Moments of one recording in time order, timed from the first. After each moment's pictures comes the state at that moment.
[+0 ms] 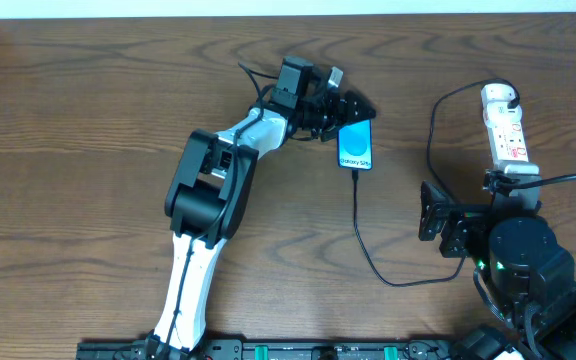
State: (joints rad) left arm -0.40 2.40 1.62 0.01 0.90 -0.79; right arm 0.62 0.69 1.01 -0.86 0.42 0.46
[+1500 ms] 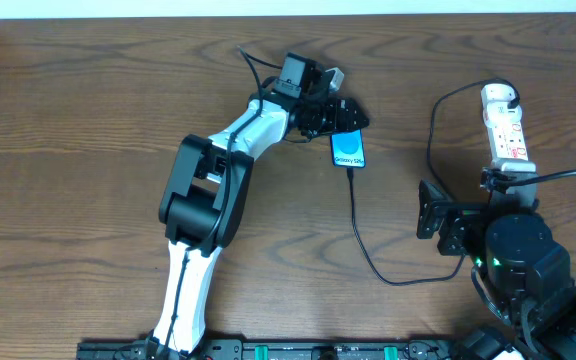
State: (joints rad) left arm -0.42 2.33 1.66 -0.31 0.69 -0.46; right arm 0.62 0.70 1.01 -0.86 0.42 0.46
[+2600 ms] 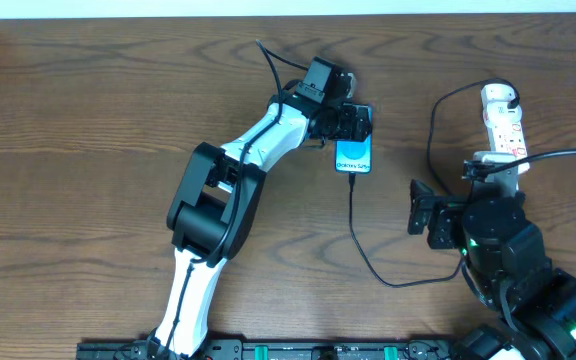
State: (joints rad) left arm -0.50 2.30 1.68 -0.42 0.39 -0.38; right arm 0.62 0.78 1.01 -0.88 0.42 0.46
